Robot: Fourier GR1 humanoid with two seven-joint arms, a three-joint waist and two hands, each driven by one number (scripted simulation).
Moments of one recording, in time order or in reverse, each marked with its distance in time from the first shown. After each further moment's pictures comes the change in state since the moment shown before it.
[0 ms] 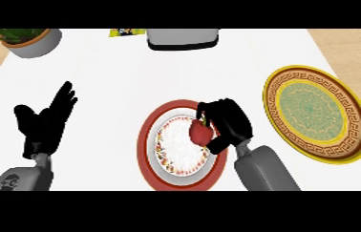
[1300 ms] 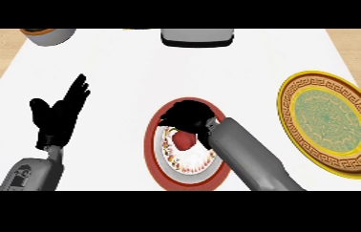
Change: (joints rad) left arm -0.060 0.008 -0.088 0.006 0.022 0.024 -0.009; right arm -0.385 -0.011 0.278 0.397 0.064 0.301 -0.387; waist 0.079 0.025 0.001
